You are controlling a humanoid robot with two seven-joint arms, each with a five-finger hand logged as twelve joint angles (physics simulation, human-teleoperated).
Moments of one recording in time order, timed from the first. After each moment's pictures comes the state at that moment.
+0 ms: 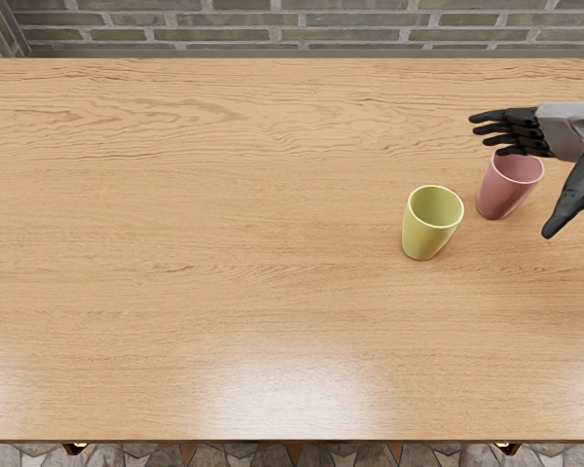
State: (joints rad) left arm -0.01 0.00 0.35 -0.22 0.04 0.13 0.07; right arm 1.21 -1.15 0.20 1.38 -0.47 0.61 -0.04
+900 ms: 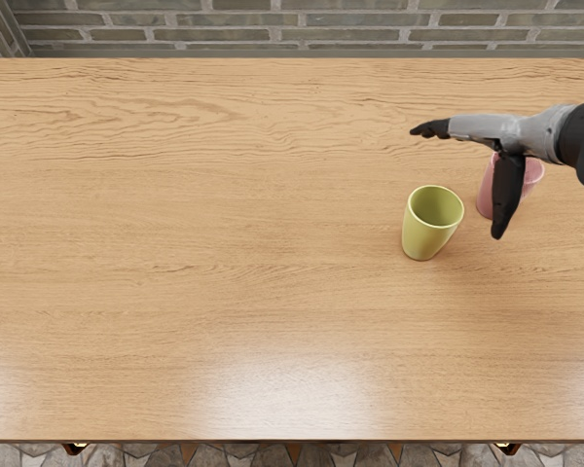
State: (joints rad) left arm -0.01 0.00 0.35 -0.22 0.04 0.13 0.07; right arm 1.15 -0.93 0.46 1.74 -0.96 0.40 -0.59
